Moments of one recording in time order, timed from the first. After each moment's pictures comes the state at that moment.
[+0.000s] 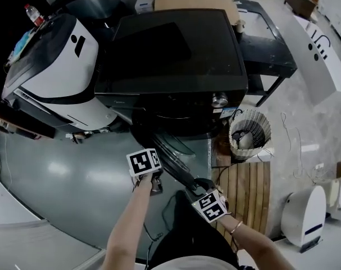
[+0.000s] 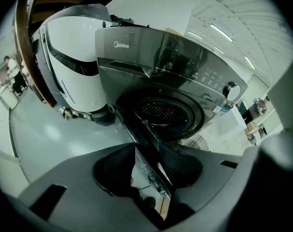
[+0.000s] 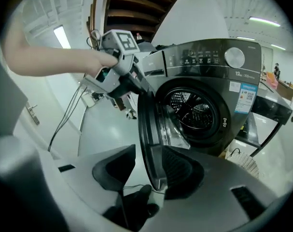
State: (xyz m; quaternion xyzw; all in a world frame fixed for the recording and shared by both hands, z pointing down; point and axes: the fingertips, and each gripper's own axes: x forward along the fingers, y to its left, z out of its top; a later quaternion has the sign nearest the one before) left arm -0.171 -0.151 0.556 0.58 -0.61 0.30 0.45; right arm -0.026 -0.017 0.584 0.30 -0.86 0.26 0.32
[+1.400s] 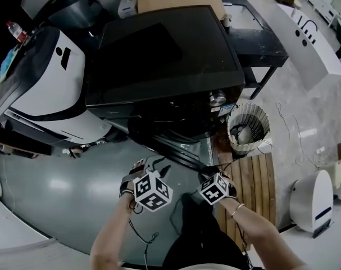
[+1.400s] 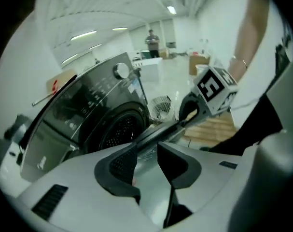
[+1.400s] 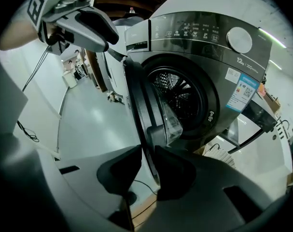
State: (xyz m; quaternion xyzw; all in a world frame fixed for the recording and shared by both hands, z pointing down) left arm -0.105 -0.134 0.524 0.82 -0.22 0.53 -0.02; right arm -0.001 -0.083 0.657 0.35 -0.79 0.23 0.44
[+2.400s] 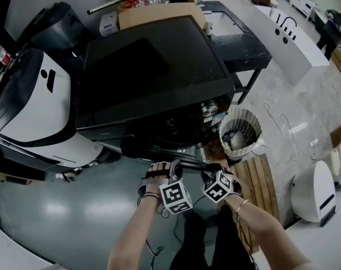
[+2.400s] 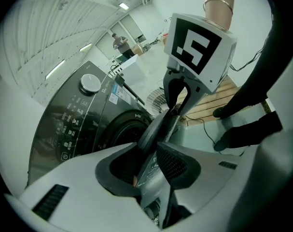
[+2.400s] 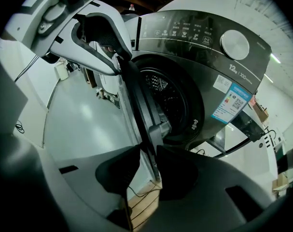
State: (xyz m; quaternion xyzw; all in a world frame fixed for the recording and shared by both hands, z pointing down) left arm -0.050 -0.173 0.574 0.78 -0.15 0.56 -0.22; right arm 0.027 -0.139 0.658 0.40 -0.77 0.18 0.47
